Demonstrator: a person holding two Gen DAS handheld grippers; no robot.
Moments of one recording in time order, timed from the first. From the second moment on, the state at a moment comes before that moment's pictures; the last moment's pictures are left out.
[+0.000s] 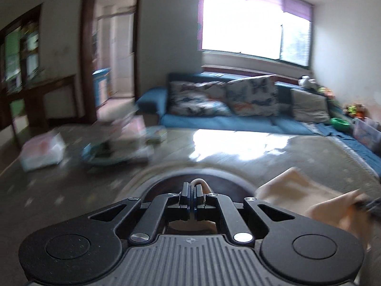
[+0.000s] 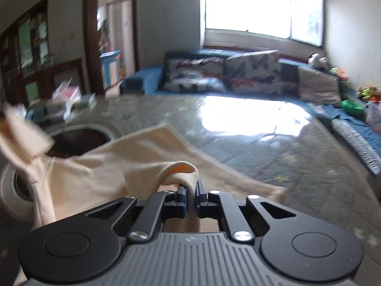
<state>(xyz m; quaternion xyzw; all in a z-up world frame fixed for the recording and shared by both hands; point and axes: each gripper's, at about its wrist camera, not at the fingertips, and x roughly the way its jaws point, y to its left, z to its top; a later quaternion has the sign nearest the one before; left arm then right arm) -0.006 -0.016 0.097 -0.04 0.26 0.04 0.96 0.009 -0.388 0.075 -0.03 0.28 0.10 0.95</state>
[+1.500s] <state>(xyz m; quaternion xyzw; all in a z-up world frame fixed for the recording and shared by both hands) -0.089 0.028 0.043 -0.01 0.35 0.09 0.93 -0.100 -0.556 0.046 0.04 0.31 -0.19 0.93</state>
